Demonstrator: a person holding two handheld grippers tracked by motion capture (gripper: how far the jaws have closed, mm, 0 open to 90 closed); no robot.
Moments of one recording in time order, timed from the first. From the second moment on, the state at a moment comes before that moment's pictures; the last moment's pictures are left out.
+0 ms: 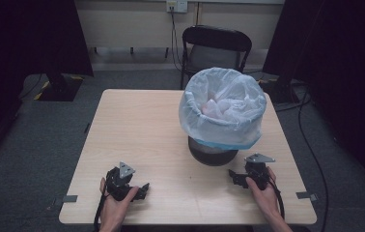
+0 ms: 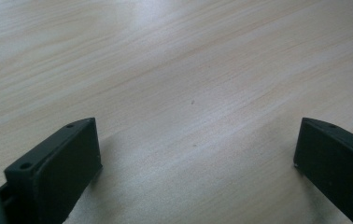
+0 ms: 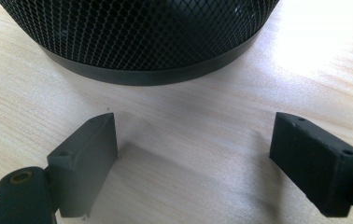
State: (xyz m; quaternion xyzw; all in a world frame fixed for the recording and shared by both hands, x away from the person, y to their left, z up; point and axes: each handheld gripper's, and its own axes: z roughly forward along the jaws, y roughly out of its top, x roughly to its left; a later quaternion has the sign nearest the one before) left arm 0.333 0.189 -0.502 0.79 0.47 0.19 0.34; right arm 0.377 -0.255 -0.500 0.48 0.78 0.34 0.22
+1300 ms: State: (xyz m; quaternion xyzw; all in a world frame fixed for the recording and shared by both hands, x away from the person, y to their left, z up) left arm 0.409 0.123 -0.446 0.78 0.41 0.17 0.44; right arm 0.411 -0.306 -0.434 0.48 0.75 0.42 0.16
